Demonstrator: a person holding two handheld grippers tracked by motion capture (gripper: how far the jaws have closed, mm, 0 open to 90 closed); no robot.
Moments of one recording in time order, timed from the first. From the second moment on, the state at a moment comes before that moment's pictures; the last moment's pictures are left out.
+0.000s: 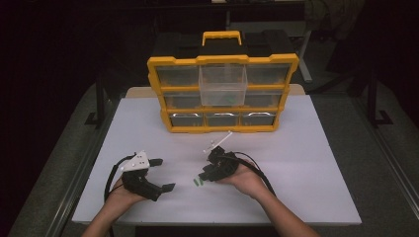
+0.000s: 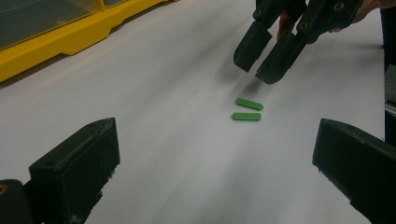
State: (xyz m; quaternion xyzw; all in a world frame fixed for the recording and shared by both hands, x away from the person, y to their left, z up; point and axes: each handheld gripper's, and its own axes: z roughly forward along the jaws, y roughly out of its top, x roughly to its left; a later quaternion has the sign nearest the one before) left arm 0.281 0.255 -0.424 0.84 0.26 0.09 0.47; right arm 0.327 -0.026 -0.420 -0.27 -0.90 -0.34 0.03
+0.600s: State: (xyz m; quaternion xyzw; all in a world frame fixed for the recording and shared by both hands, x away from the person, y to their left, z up) left arm 0.281 0.255 -0.424 0.84 0.25 0.09 0.47; right arm 0.321 -0.006 -0.437 -0.26 -0.91 -0.31 0.01
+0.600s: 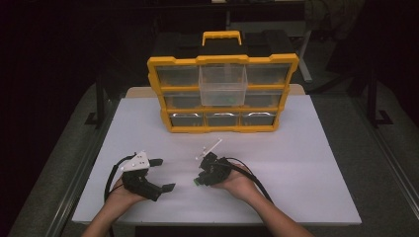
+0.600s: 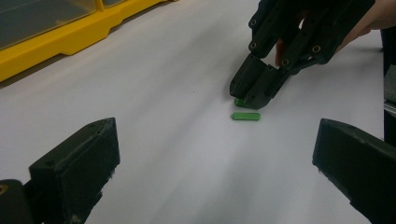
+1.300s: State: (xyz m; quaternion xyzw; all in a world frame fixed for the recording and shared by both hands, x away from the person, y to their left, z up) left arm 0.281 0.256 -0.424 0.84 0.26 0.09 0.47; right arm 0.322 -0.013 -0.430 -0.25 -0.91 -0.32 -0.01
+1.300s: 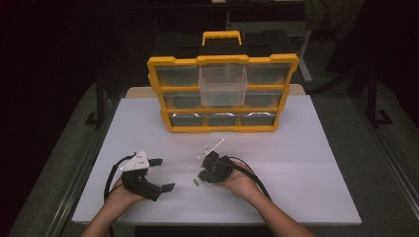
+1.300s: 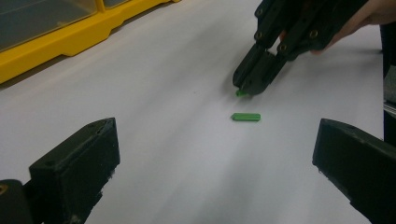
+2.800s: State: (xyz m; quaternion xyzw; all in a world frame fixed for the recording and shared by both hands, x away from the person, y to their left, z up) left arm 0.282 0.256 -0.424 0.84 0.26 0.09 0.48; right arm 0.348 -0.125 -0.319 -0.32 -0.87 -0.37 -0.03
